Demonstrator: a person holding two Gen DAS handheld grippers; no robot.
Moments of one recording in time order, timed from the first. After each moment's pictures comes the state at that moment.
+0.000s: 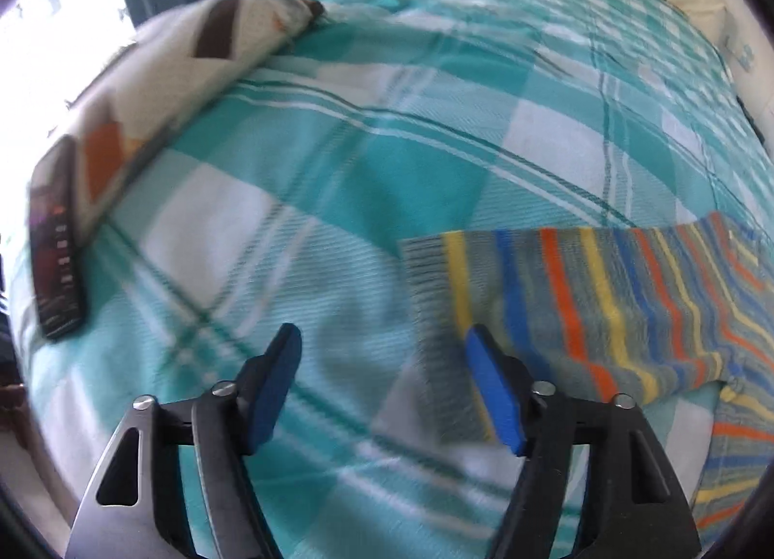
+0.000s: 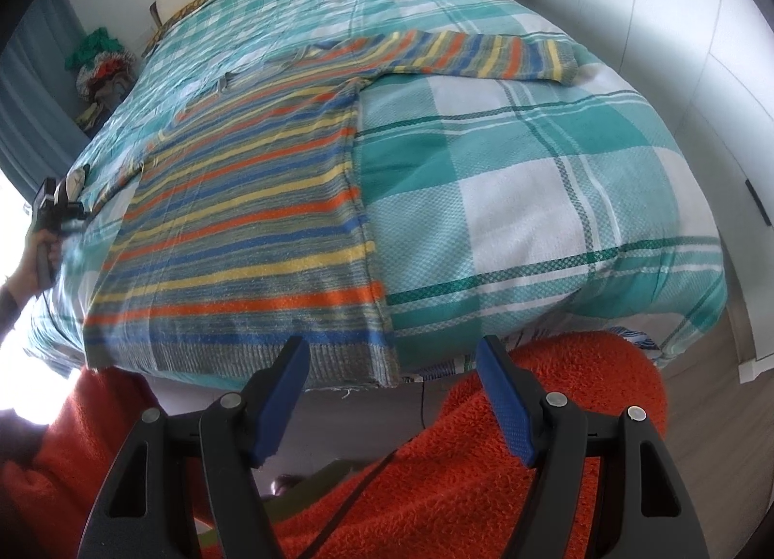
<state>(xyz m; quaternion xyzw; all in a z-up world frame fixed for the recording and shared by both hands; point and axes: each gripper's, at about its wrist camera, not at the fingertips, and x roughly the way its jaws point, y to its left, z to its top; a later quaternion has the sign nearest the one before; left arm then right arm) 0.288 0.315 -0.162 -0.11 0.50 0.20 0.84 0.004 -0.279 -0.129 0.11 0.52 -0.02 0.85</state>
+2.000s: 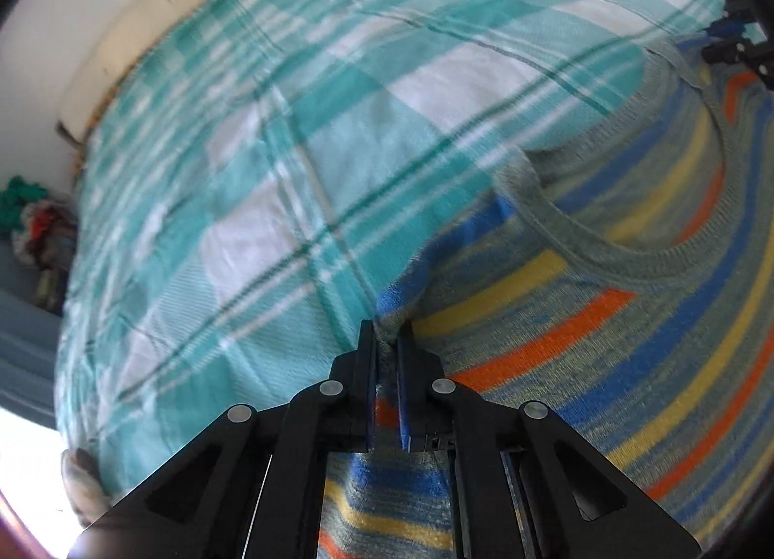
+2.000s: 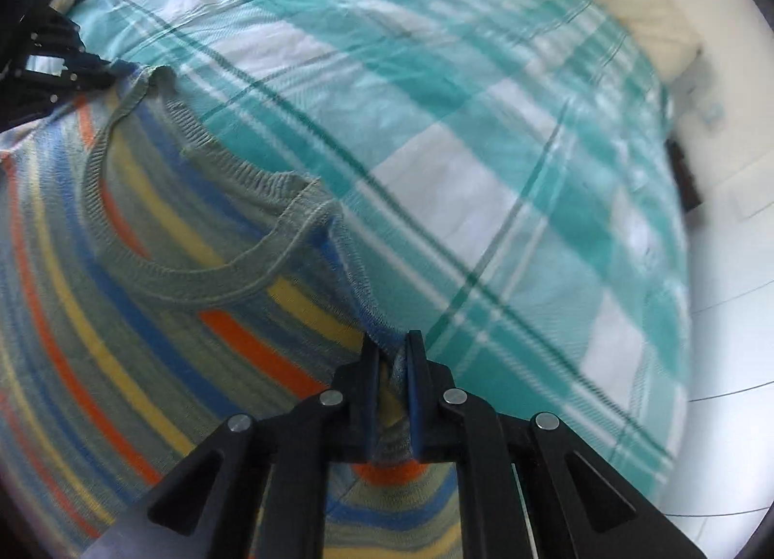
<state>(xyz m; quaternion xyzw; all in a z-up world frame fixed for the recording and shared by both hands) 0.490 0.009 -0.175 0.29 0.45 -0.09 0.84 0.490 -0.189 -0.175 -0.33 0.48 0.13 0.81</state>
